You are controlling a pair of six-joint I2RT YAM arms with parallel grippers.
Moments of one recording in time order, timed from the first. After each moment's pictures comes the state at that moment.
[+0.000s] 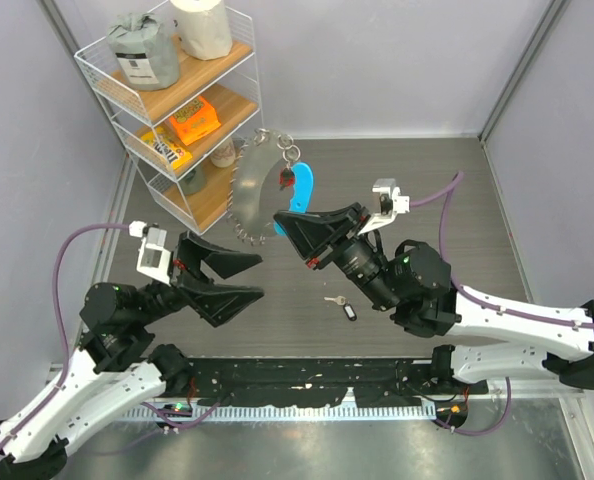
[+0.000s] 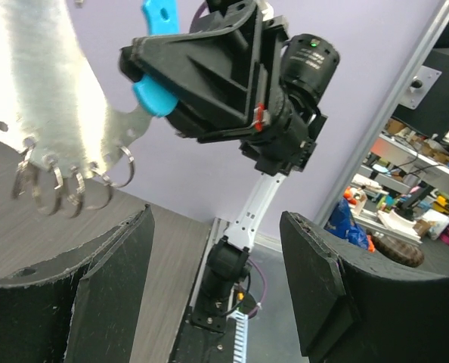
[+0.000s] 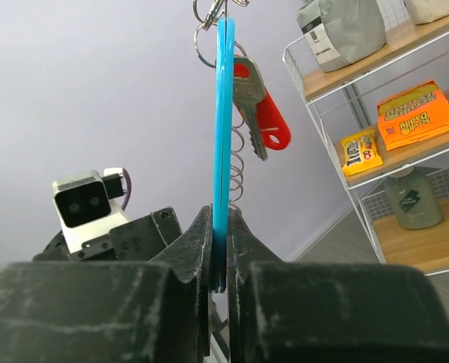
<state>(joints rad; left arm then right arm) -0.81 0.46 0.72 0.20 0.45 -0.60 1.31 1.06 1.04 0.49 0.43 0.40</state>
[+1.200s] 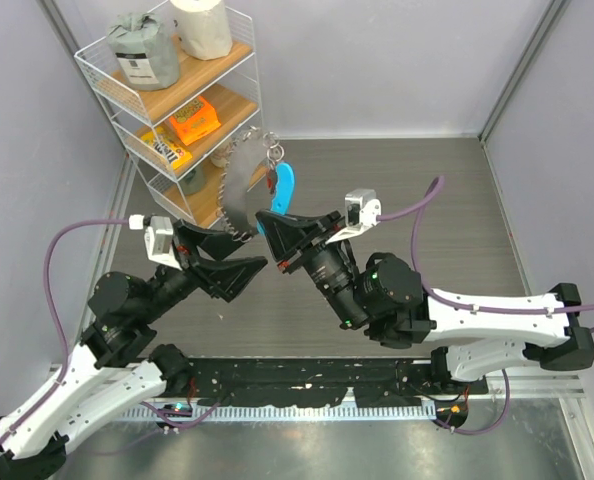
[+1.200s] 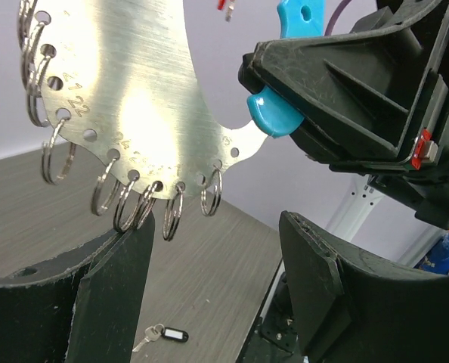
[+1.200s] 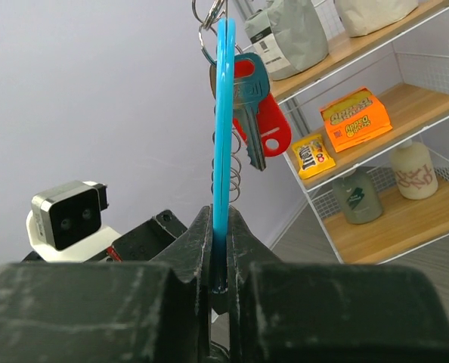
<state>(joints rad) -0.81 0.50 0.75 0.10 0.20 -0.44 1.48 1.23 1.21 0.53 0.78 0.21</state>
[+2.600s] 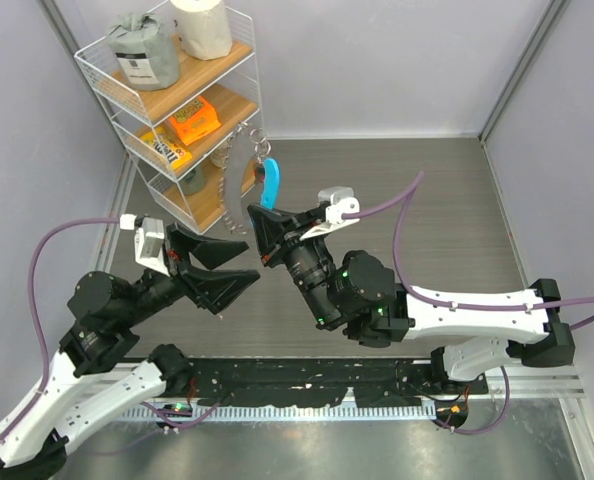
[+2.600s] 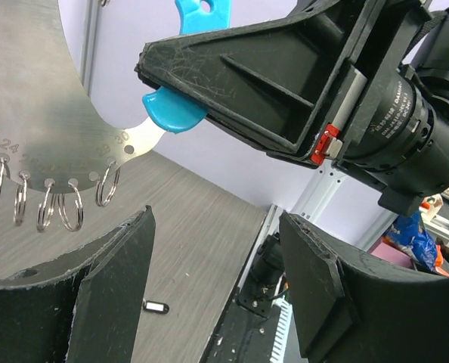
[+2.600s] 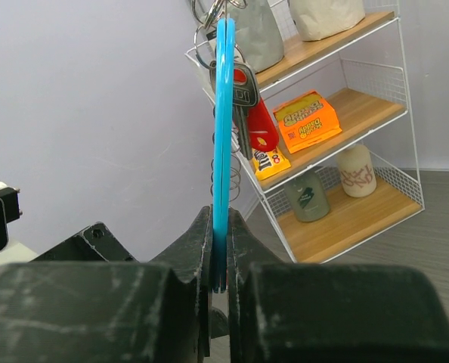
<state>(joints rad) -0.81 0.48 0.88 -0.11 0.29 -0.45 1.50 1.36 1.35 0.49 0.94 0.09</state>
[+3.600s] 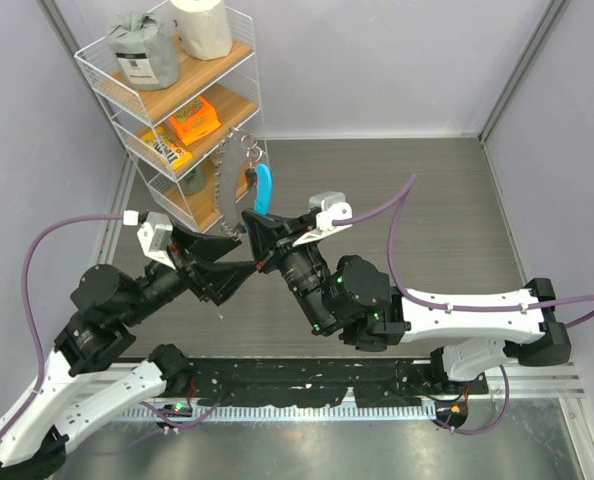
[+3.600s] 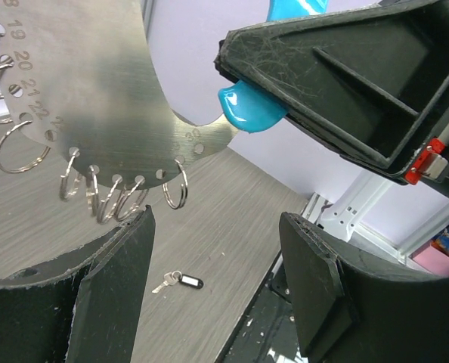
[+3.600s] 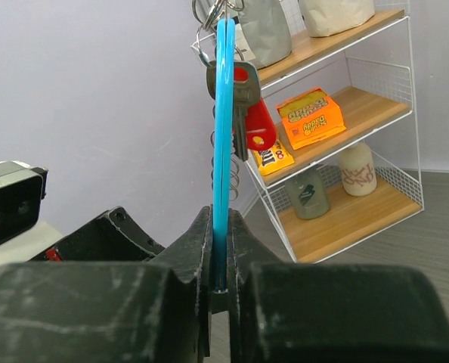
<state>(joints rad) -0.81 0.51 0.93 -0.26 0.17 -0.38 1.53 1.38 1.37 0.50 0.95 0.05</state>
